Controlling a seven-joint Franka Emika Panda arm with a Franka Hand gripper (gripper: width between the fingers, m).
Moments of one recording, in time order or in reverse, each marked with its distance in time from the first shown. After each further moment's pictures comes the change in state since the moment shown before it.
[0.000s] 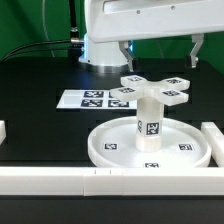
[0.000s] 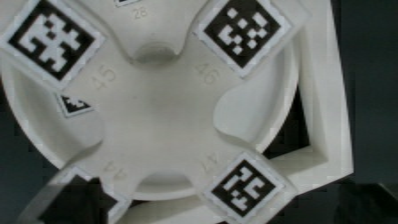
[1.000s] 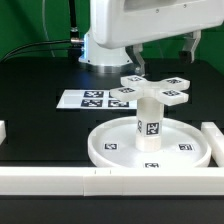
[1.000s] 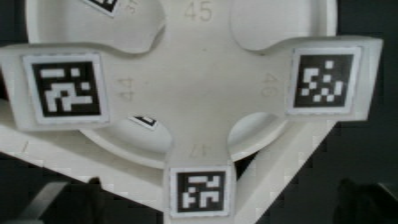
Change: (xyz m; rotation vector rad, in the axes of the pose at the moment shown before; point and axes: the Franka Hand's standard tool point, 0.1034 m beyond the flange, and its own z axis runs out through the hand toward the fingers) arm 0.001 0.000 0.001 -0.025 -0.018 -0.783
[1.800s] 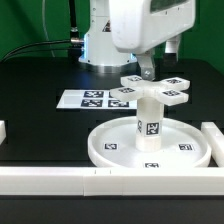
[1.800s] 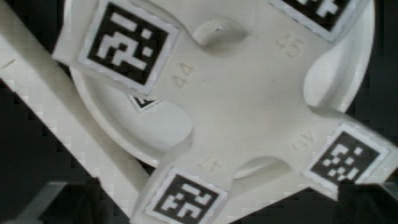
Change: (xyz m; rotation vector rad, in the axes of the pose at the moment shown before) arm -0.004 0.004 0.005 -0.023 -0.028 -0.526
